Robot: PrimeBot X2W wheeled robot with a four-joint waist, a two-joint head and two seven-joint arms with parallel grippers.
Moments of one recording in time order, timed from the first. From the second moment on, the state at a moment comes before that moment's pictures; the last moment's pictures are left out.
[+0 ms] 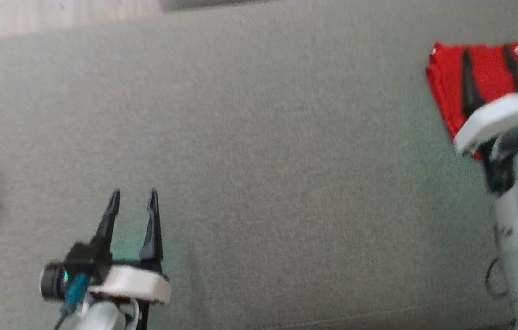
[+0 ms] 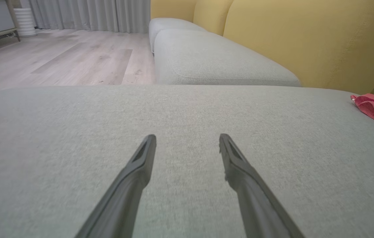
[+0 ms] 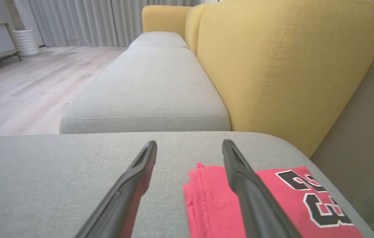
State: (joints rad) left arm -0.14 0.31 -0.48 0.19 -0.52 0.22 -0.23; right arm -0.64 -0.19 -0.04 0.63 0.09 0.13 -0.03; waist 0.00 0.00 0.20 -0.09
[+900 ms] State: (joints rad) left arm 0.11 0.28 -0.42 0.23 -0.56 0.23 -0.25; right arm 0.04 -0.05 0.08 0.34 0.19 0.13 -0.16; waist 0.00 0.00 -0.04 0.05
